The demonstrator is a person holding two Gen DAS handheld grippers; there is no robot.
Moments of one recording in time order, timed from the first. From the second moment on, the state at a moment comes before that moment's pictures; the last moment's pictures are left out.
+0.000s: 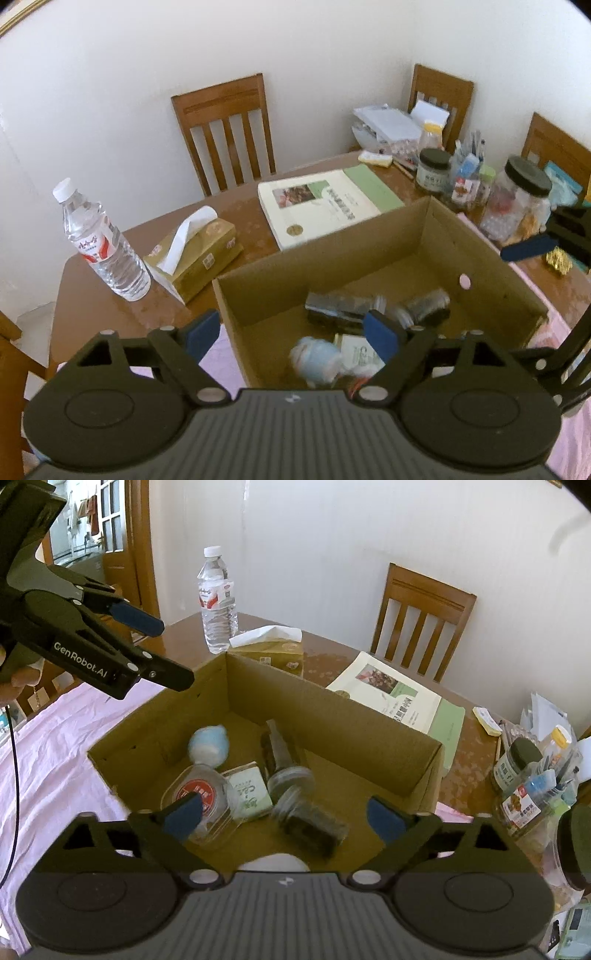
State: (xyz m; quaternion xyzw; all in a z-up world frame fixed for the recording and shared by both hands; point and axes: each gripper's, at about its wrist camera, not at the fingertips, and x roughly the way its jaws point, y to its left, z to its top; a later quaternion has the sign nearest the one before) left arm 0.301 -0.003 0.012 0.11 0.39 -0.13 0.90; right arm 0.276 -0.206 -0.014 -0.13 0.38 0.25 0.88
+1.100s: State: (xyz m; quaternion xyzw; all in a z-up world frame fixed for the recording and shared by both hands) left arm 0.198 -0.019 0.000 0.15 0.38 -0.21 0.89; right arm 0.157 -0.219 -0.020 -0.09 0.41 0.17 0.89
